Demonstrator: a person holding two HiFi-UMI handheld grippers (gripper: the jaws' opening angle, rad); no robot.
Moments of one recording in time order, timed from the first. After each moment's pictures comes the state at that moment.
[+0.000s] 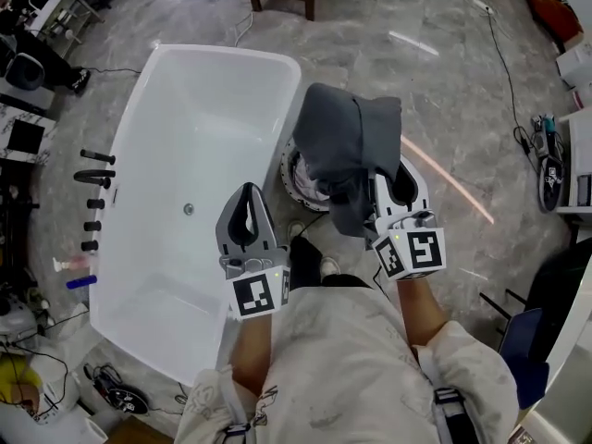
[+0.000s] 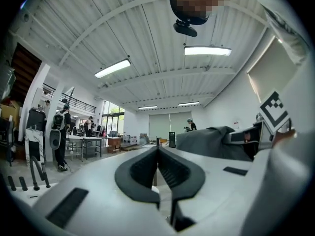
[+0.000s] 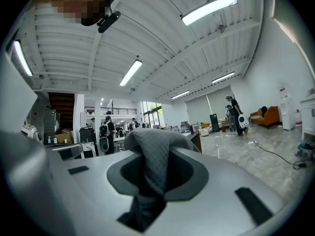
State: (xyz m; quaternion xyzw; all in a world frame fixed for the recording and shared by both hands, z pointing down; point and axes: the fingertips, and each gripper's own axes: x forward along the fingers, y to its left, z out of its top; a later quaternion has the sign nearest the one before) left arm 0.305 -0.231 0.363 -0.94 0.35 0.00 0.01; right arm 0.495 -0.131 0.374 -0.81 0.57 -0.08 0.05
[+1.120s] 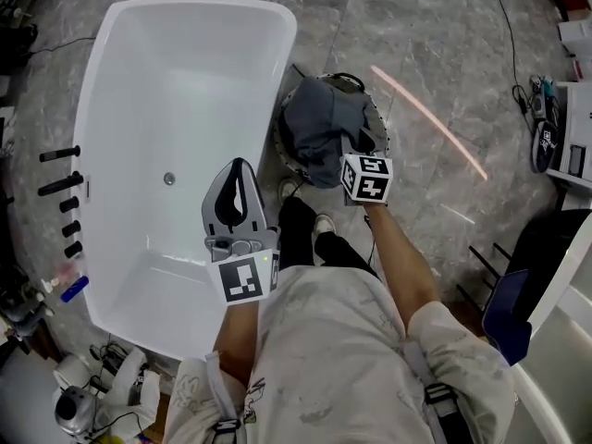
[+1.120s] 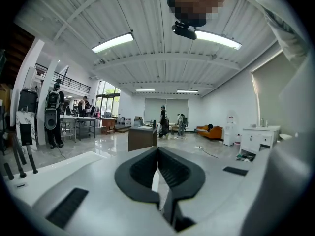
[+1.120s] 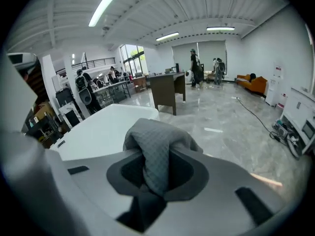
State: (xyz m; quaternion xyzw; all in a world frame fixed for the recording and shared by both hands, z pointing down) left arm 0.330 -0.350 0.463 -0.95 0.31 -0.09 -0.07; right arm 0.522 -0.236 0.708 -0.79 0.47 -0.37 -0.13
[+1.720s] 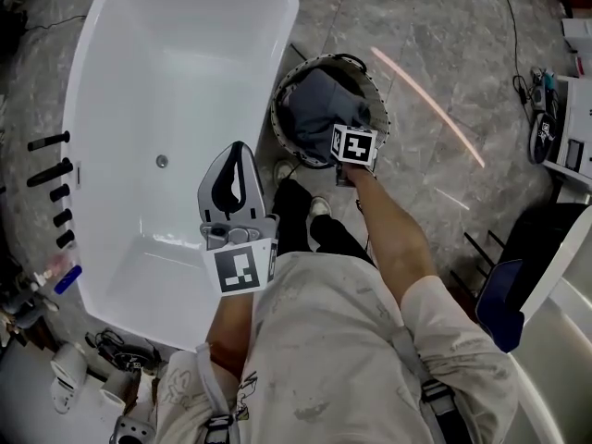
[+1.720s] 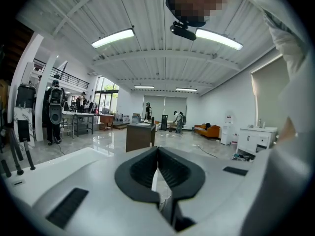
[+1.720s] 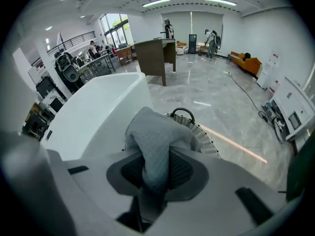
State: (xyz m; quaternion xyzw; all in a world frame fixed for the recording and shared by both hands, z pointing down) left arm 0.330 -0.355 0.480 -0.95 0.29 -0.10 -0.08; right arm 0.512 -0.215 0.811 -0.75 0.38 -0.51 -0.20
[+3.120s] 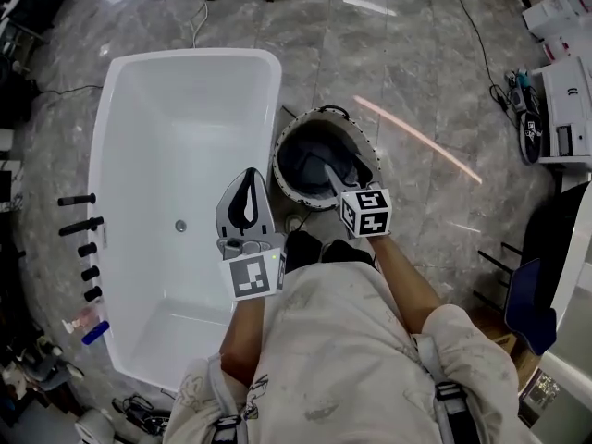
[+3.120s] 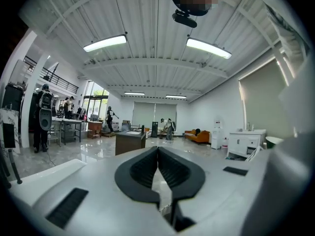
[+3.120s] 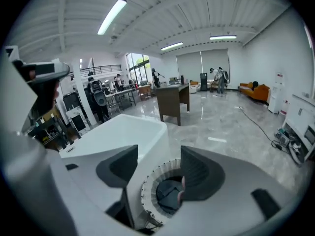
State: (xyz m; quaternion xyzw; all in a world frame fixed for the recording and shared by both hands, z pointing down) left arm 0.345 -0.350 0.424 -0.97 0.23 -0.06 -0.05; right arm 0.482 -0.229 0.612 -0.80 0.50 -0.32 -0.11
